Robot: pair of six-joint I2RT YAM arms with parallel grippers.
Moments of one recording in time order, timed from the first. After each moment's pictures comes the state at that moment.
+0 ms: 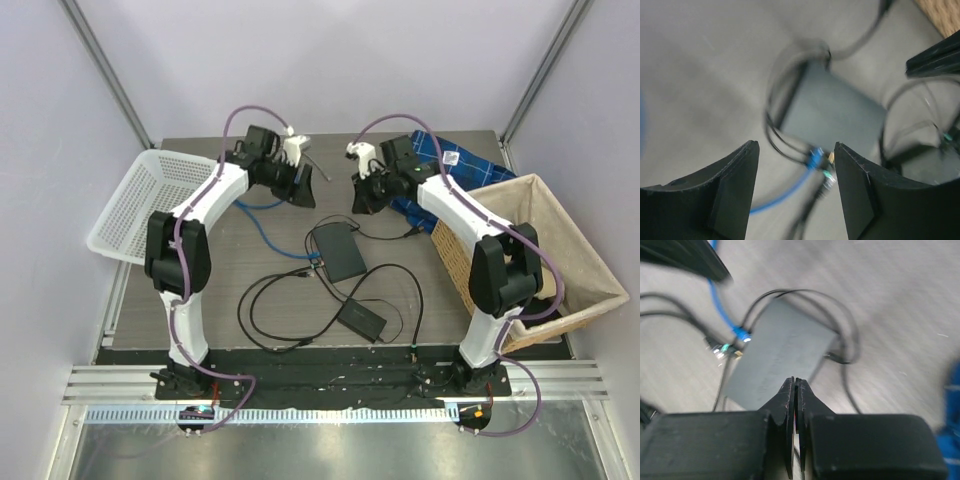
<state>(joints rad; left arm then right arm) -0.33 2.00 1.76 -0.62 0.60 0.12 0.37 1.80 1.51 -0.56 -0.44 -0.21</state>
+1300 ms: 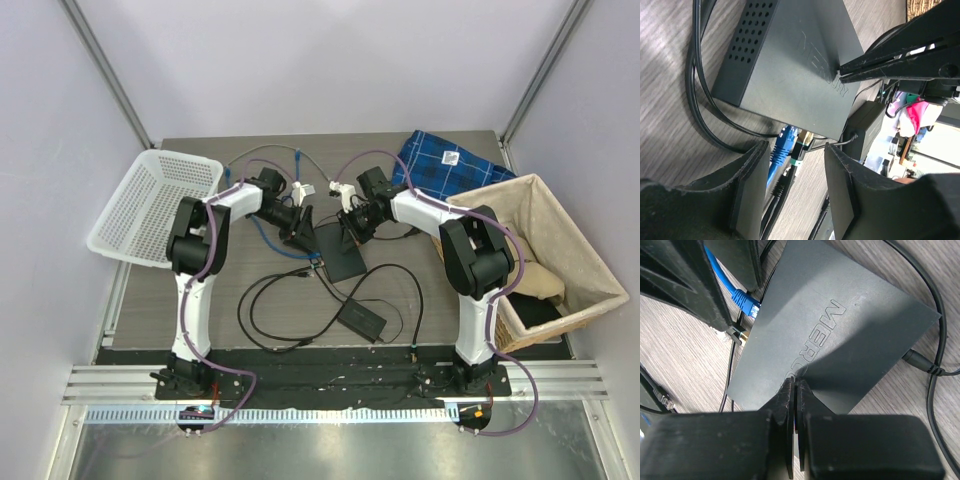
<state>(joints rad) -0.32 2.23 1.58 -0.71 0.97 0.02 0.46 1.99 1.40 -0.54 -0.55 -0.17</state>
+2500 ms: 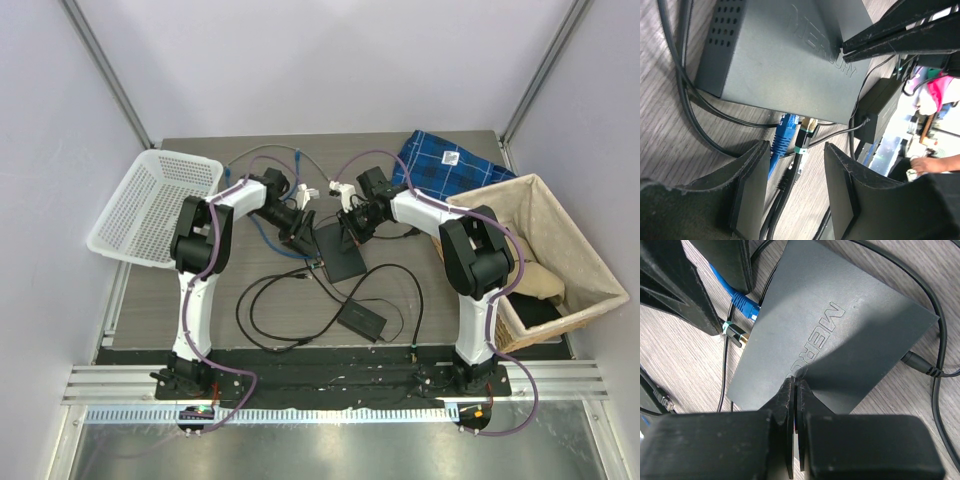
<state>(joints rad) -0.34 2.26 1.66 -0.89 0.93 0.22 0.46 1.99 1.40 -0.53 -0.54 -0.16</state>
